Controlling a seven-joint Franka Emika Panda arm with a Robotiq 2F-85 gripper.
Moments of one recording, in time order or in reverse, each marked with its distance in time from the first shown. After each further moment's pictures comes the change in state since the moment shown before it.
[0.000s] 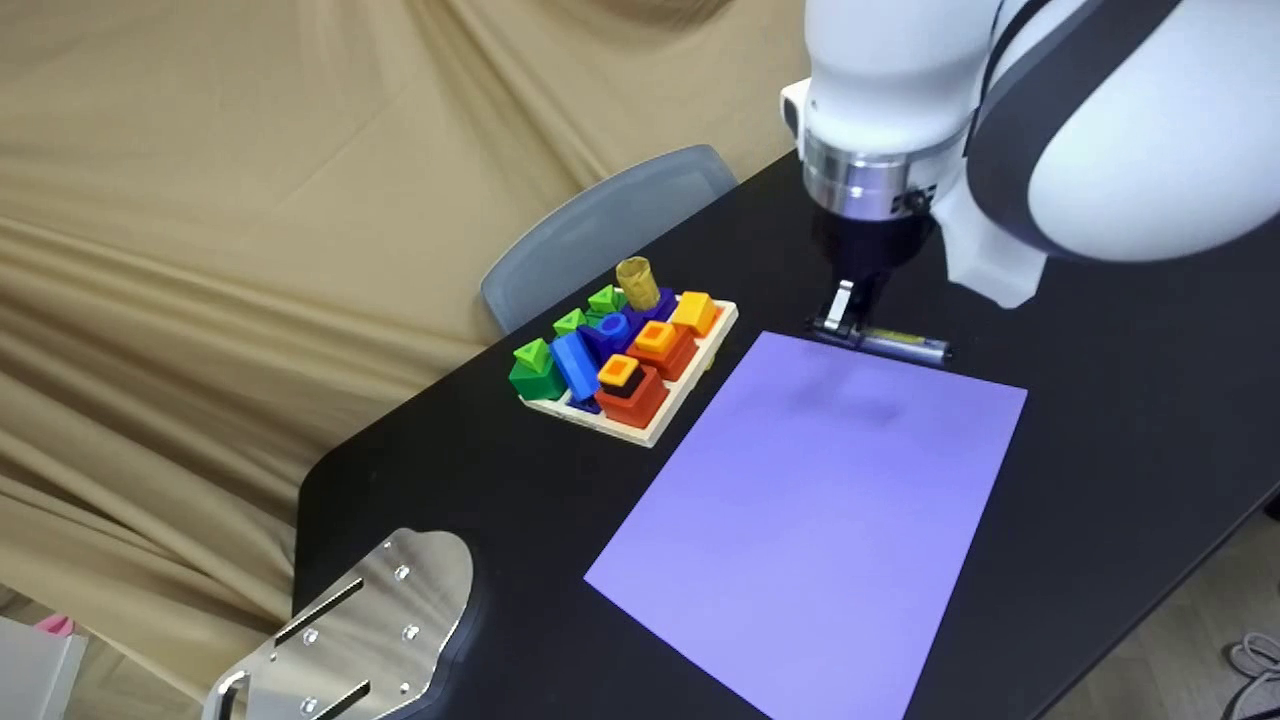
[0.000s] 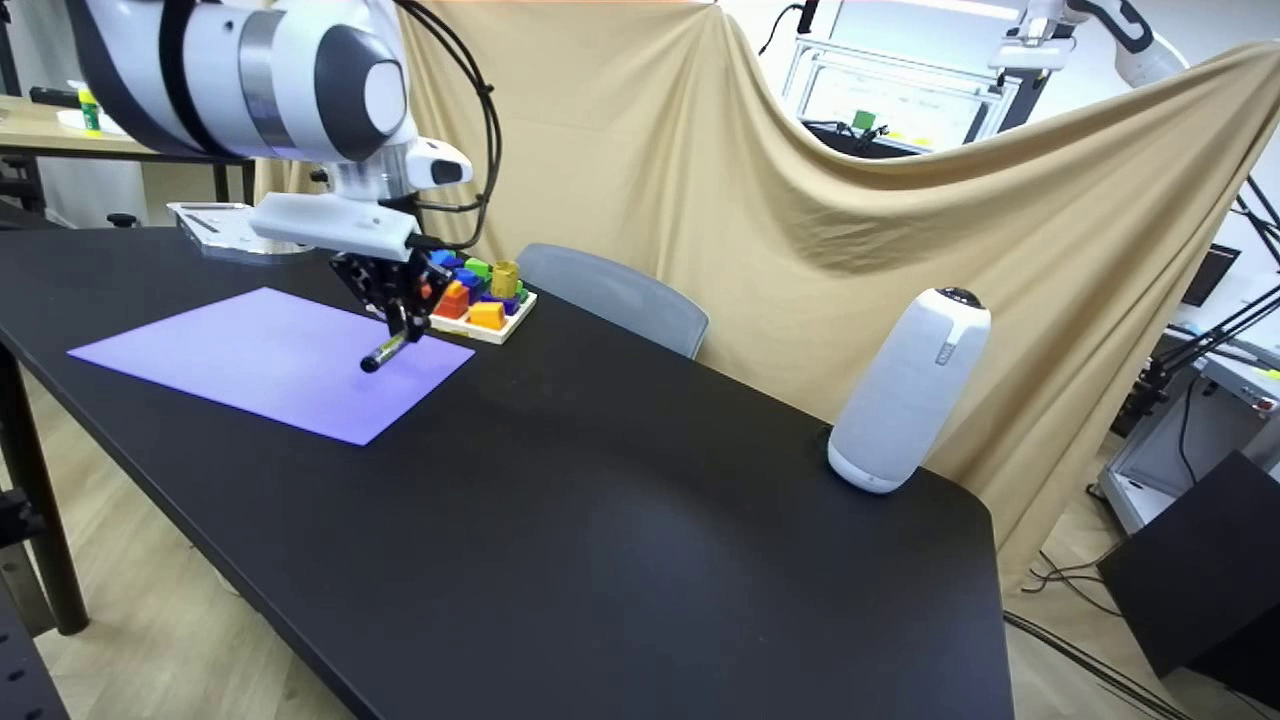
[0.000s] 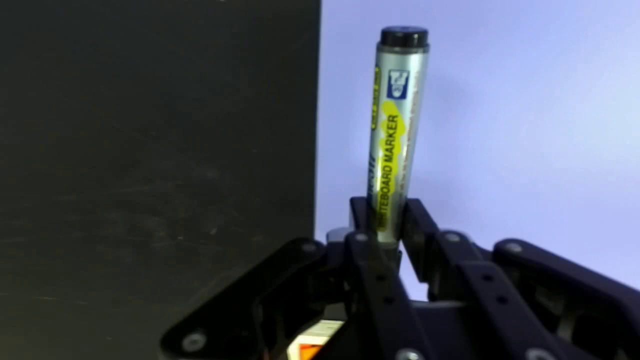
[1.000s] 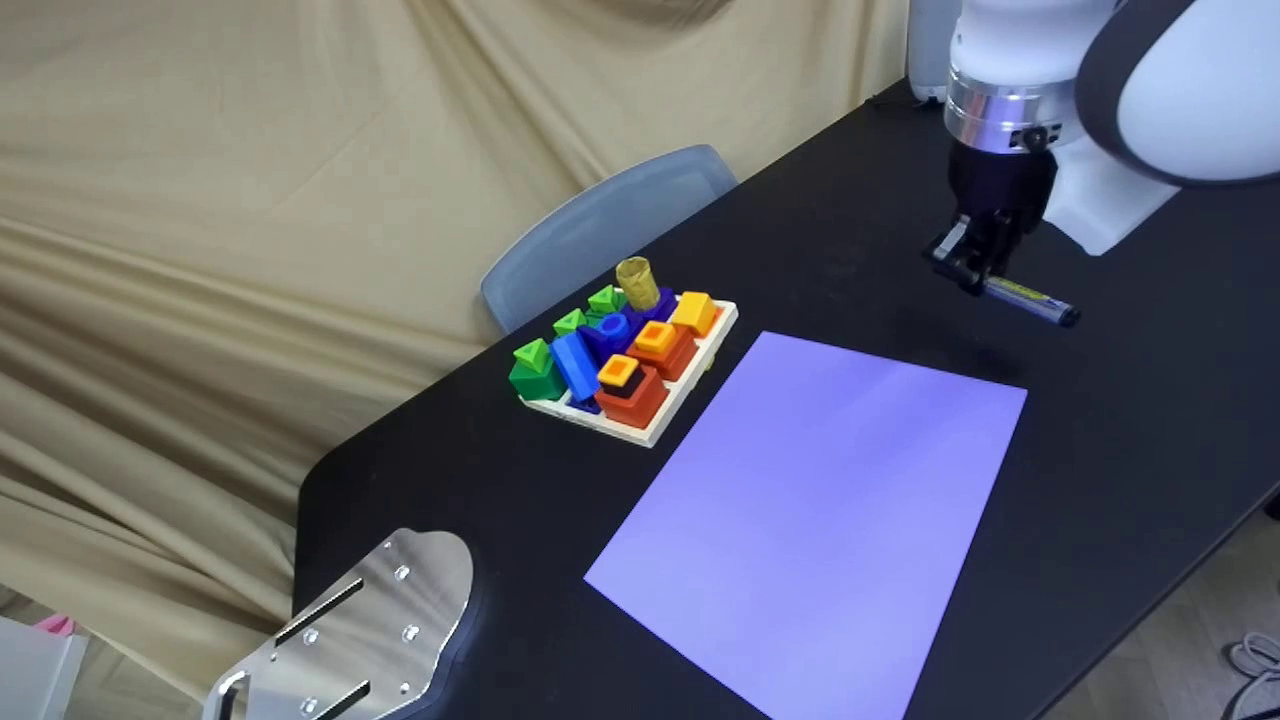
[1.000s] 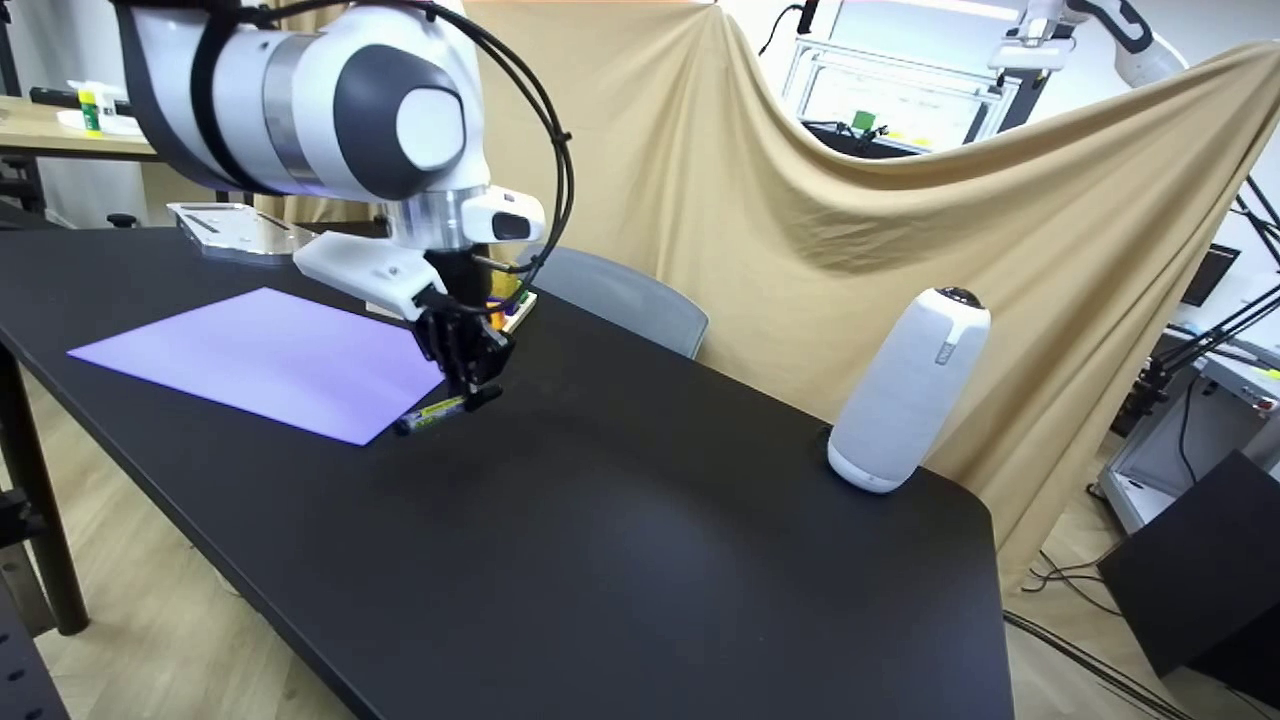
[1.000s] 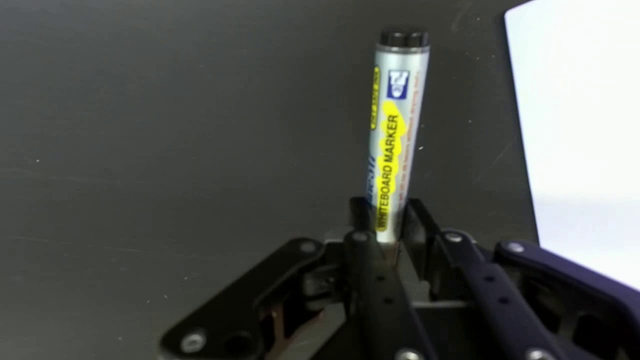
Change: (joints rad) arm 0.010 -0.011 -0.207 -0.093 0.095 0.000 0.155
